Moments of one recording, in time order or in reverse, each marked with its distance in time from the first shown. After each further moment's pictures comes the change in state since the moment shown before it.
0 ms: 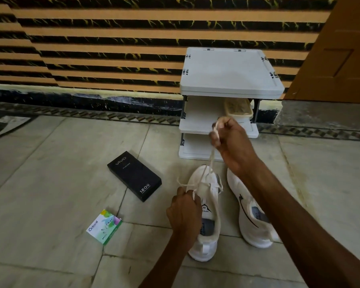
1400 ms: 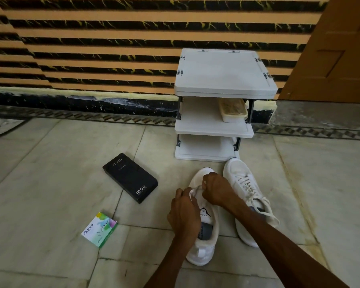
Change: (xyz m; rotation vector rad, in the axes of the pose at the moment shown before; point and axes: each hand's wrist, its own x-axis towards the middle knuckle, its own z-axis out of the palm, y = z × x) left_hand -0.001 0.012 0.002 -0.188 -0.075 -0.122; right_hand -0.022 0.117 -0.046 -1.647 -0.271 0.030
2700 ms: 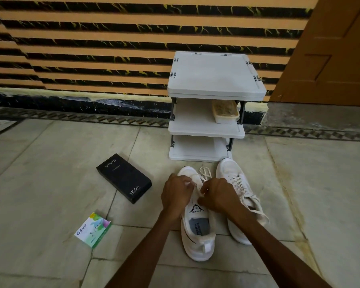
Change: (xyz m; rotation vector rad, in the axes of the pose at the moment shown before) left_hand 0.047 0.012 -0.016 -0.115 -0.153 0.128; right_hand -0.043 -0.007 -0.031 0.072 -0.042 0.176
